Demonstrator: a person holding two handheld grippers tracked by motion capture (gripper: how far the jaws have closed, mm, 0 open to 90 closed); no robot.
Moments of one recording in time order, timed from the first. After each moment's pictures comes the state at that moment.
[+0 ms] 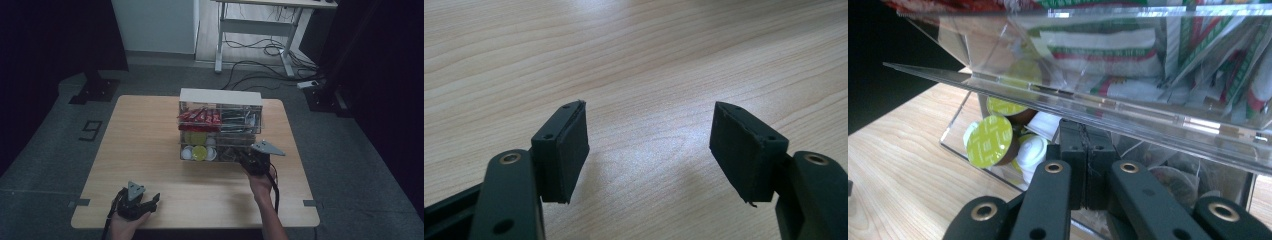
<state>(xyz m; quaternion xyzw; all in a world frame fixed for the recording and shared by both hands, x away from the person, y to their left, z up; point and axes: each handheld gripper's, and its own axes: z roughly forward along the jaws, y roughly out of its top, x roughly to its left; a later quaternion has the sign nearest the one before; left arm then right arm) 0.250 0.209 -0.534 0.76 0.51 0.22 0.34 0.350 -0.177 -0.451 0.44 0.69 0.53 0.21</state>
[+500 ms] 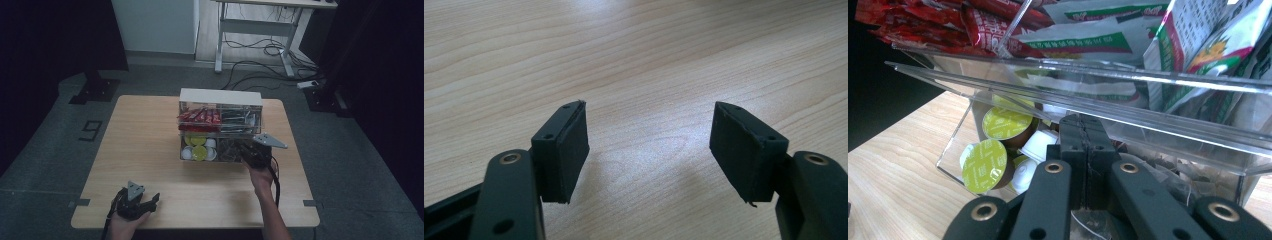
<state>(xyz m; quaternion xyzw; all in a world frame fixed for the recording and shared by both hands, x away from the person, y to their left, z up) 0.250 0.210 -0.534 0.76 0.51 0.22 0.34 0.362 -0.179 -0.436 0.45 0.68 0.54 0.21</state>
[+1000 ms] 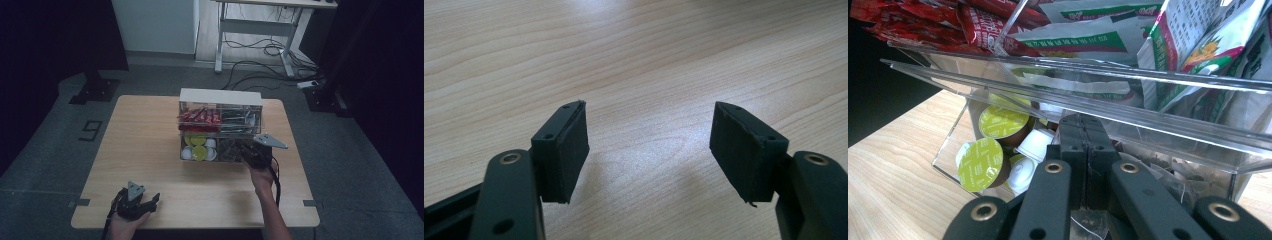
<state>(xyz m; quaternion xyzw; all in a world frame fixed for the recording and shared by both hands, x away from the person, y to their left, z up) 0.250 0.208 -0.533 0.76 0.51 0.22 0.34 0.362 -0.180 -0.436 0.45 0.68 0.54 0.22</state>
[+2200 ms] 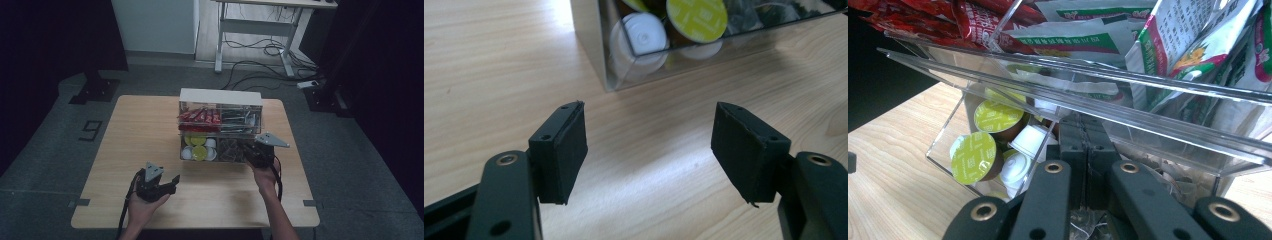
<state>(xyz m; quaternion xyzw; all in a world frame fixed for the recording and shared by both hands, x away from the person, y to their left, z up) 0.286 0.153 -0.481 0.75 0.47 0.21 0.41 0.364 -0.187 -0.434 0.43 0.70 0.53 0.23</state>
